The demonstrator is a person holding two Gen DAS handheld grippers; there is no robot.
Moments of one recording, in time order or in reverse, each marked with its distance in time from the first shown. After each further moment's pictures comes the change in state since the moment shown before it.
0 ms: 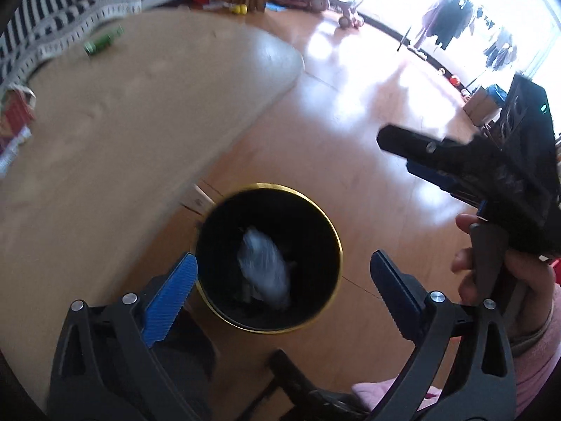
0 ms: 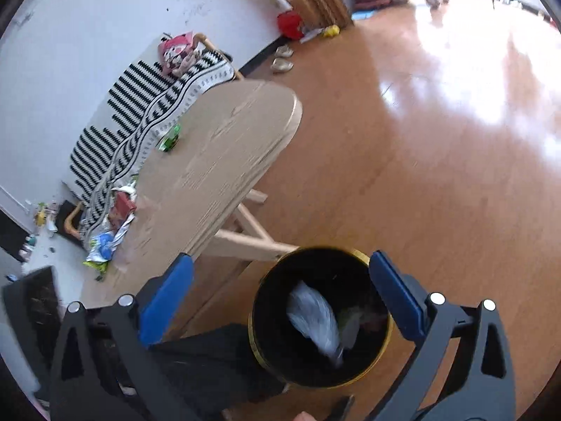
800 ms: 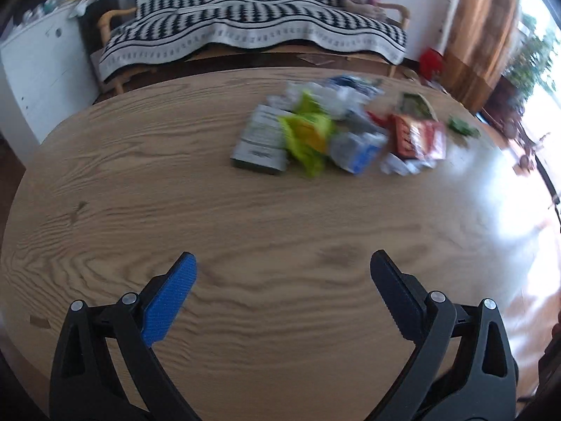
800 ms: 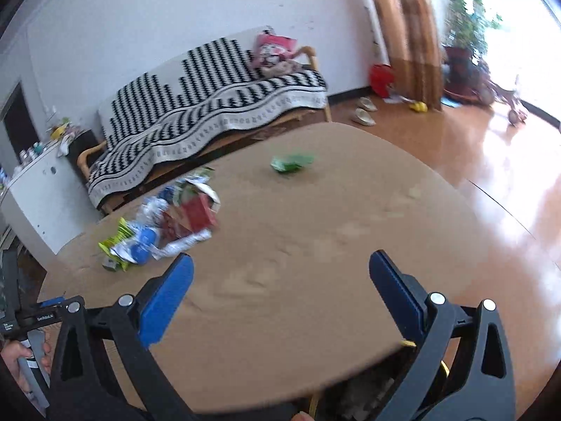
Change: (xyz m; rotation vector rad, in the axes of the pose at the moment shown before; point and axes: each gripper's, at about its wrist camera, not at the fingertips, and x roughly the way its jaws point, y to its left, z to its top) left arm -0.171 0.325 -0.106 -0.645 -0.192 0.529; right arm 0.079 0.267 0.022 -0.443 -0.085 0.106
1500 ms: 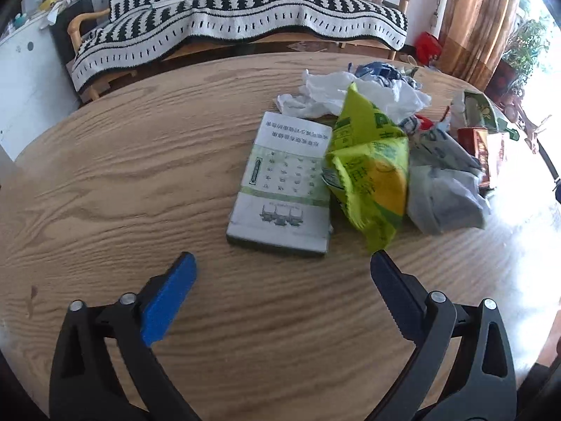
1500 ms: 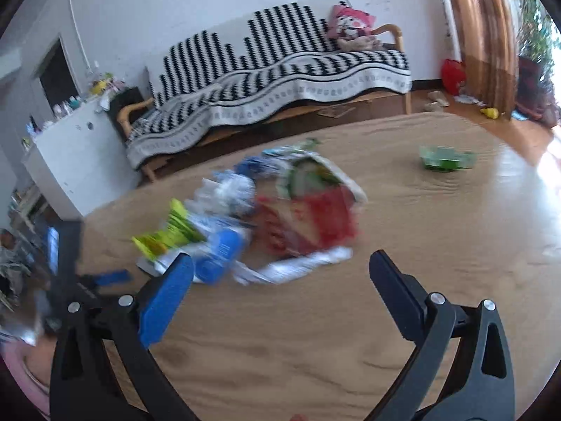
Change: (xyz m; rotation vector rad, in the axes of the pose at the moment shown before) left arm 0.110 0.012 0.056 0.089 0.015 -0.013; right arm 0.141 0.155 0.008 -0.108 0.112 0.194
